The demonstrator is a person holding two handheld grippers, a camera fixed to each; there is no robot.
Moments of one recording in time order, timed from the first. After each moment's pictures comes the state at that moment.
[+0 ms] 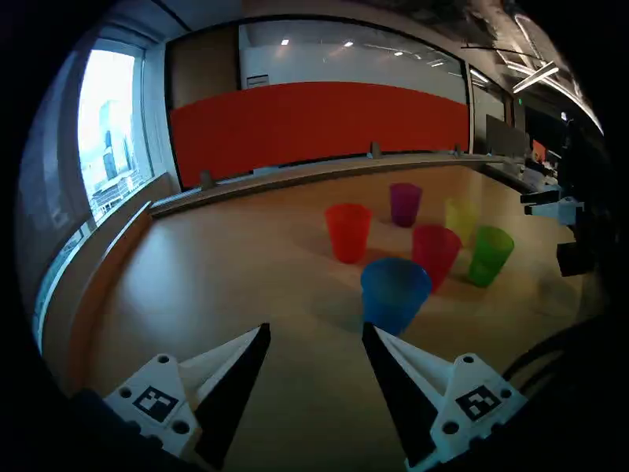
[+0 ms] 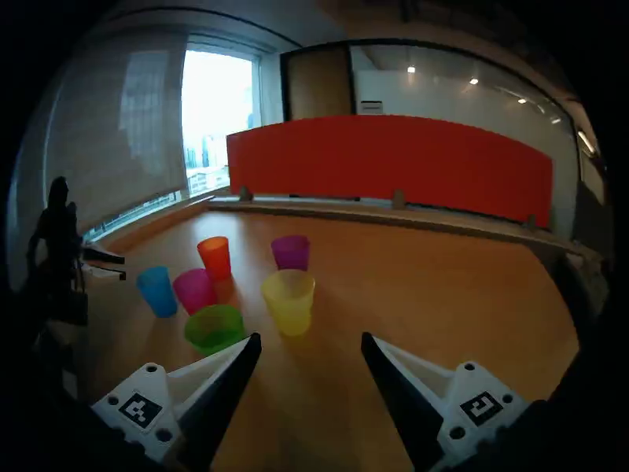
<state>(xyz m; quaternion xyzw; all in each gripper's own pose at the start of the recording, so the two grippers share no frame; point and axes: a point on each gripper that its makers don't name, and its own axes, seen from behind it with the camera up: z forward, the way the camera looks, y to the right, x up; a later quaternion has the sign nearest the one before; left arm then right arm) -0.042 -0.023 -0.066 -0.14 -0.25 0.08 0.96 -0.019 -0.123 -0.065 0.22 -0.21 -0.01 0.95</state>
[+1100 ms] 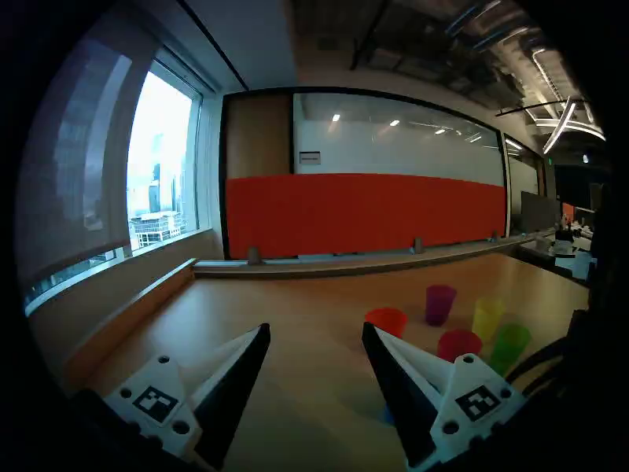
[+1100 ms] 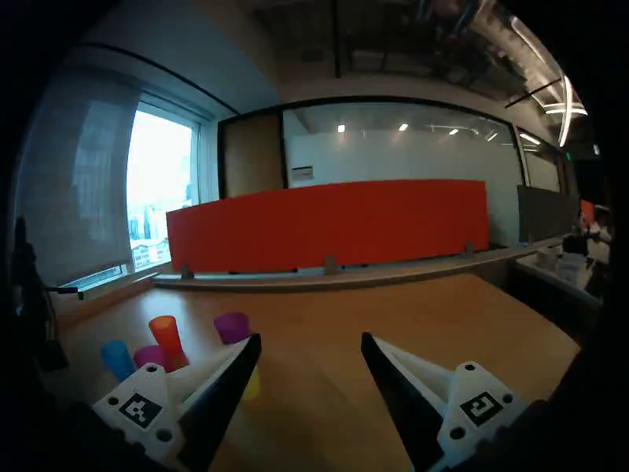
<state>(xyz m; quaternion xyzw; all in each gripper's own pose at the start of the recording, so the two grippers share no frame) 0.055 -0.042 -0.035 -0.05 -0.06 0.01 1.00 0.045 -0.070 -0.034 0.07 -0.05 0.05 1.00</state>
